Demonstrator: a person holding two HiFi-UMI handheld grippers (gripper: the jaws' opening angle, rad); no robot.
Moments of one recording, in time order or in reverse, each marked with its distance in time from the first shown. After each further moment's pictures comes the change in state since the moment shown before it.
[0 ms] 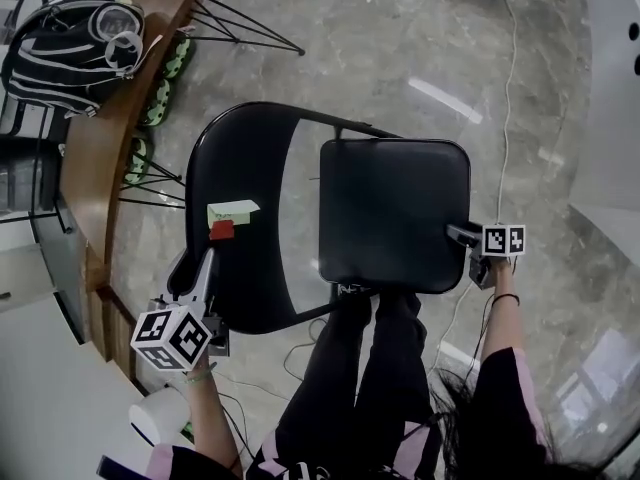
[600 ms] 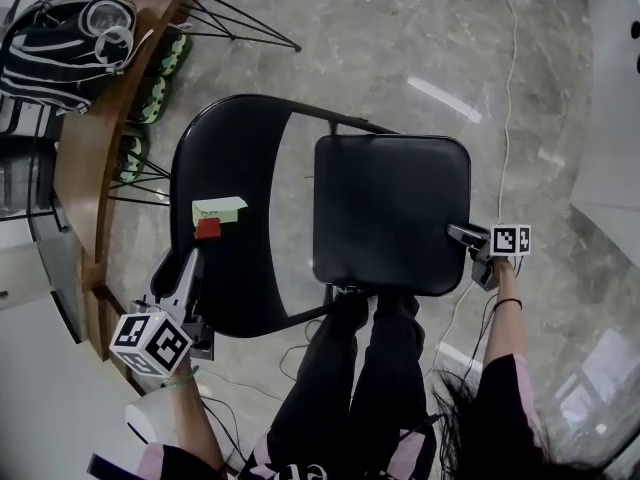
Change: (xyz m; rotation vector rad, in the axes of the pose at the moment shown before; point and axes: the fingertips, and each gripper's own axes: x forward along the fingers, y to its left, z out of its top) left arm 0.000 0.000 0.001 0.012 -0.033 -0.054; right arm 0.004 0.003 -0.007 0.107 -0.014 0.170
